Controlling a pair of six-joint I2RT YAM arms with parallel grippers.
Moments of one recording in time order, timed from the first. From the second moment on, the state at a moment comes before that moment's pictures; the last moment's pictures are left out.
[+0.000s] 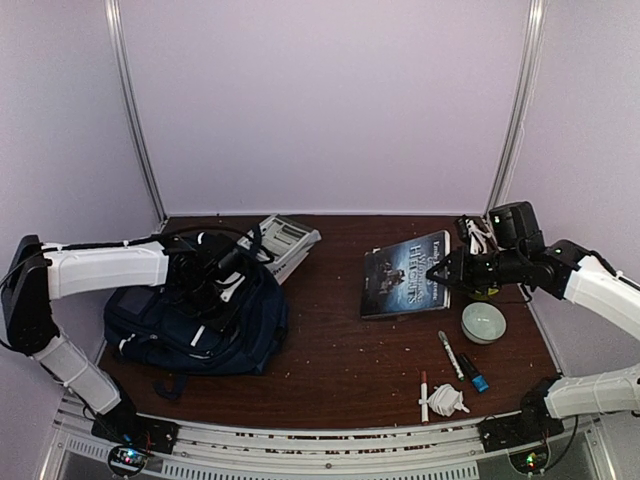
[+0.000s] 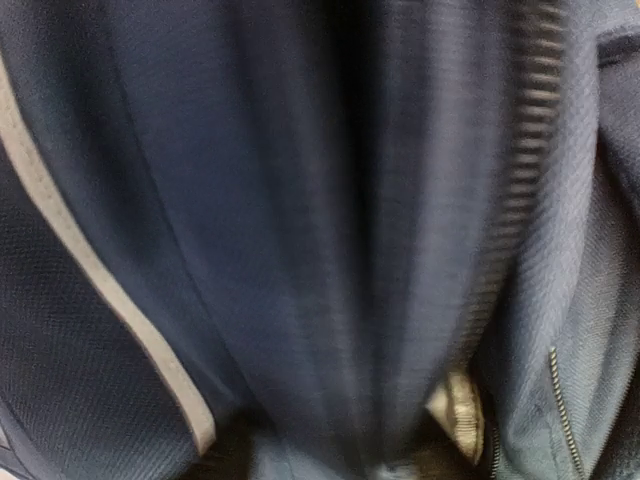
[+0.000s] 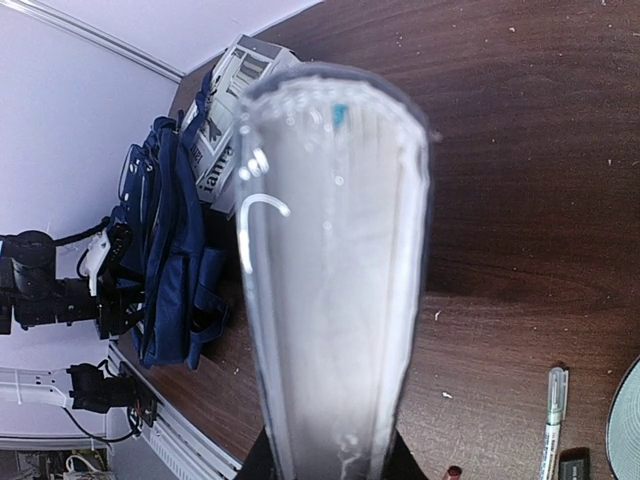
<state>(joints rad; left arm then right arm) -0.72 1.53 1.04 -0.86 -0.15 -0.23 0.48 1.05 0.88 -0.49 -0.31 0.63</state>
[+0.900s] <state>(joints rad) -0.86 1.20 1.36 -0.97 -0.29 -0.26 0.79 1.37 1.02 0.16 -0.52 1.03</state>
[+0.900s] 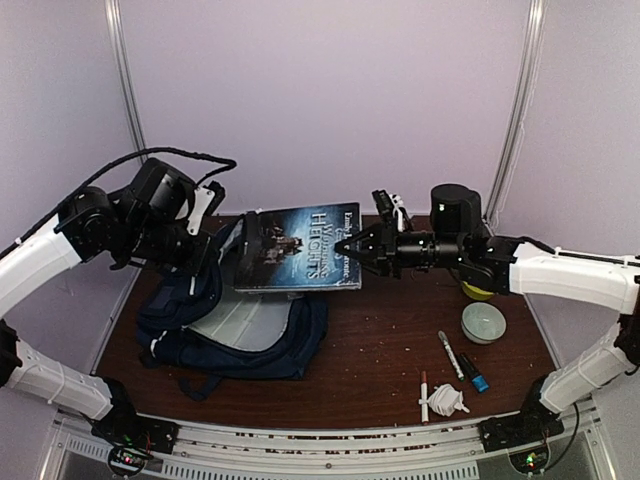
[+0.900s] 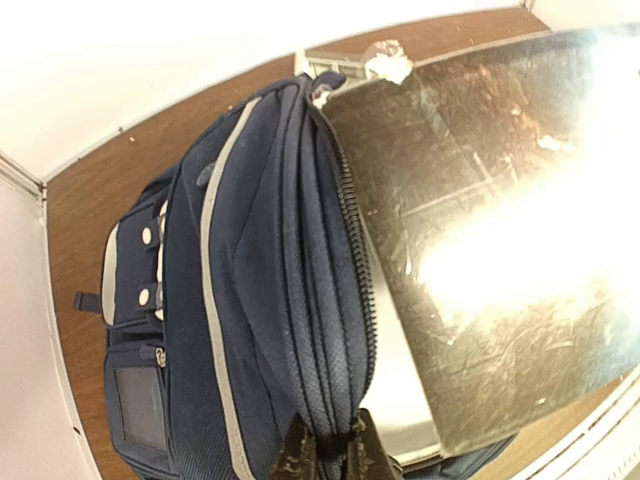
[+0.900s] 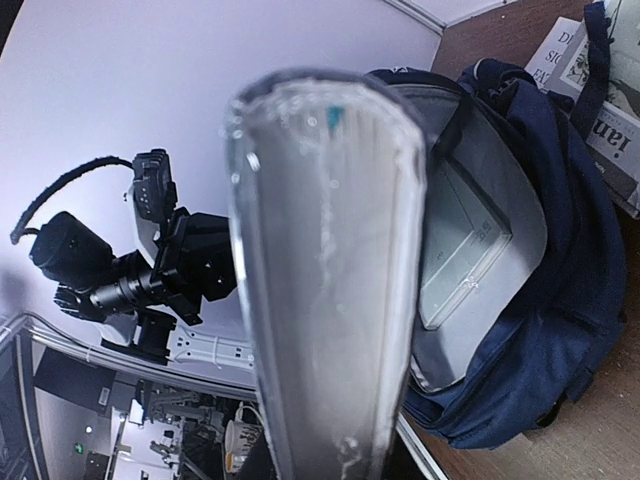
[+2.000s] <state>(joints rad) -0.86 1.18 1.32 -0.82 -0.30 -0.26 1.01 2.01 1.44 0.26 -0.23 1.30</state>
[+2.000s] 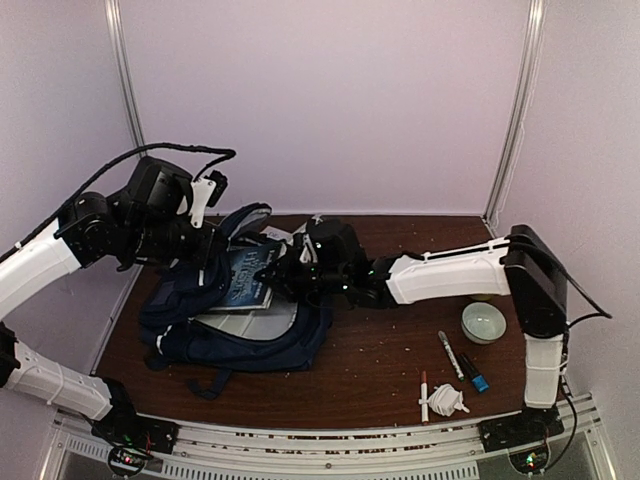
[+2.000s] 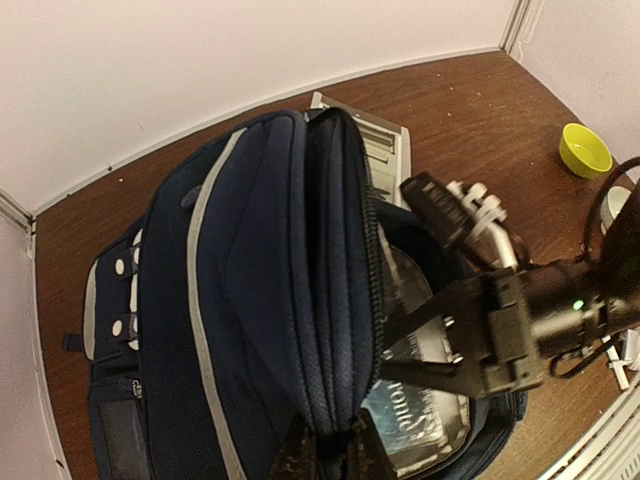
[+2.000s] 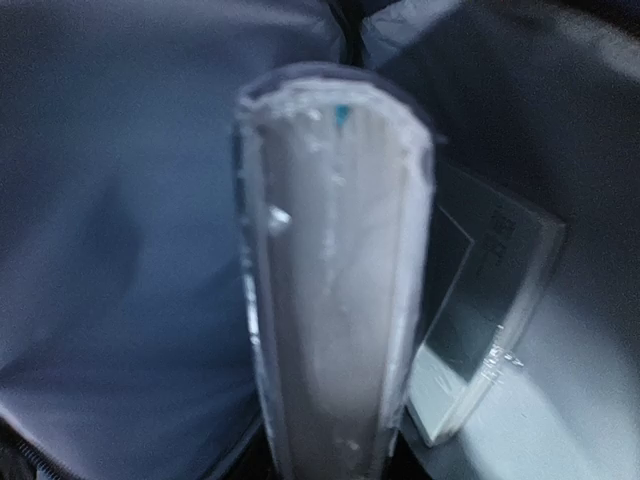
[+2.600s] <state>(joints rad) -0.87 1.14 1.28 -0.81 -0.32 -0.24 1.06 1.71 1.49 -0.34 -0.03 0.74</state>
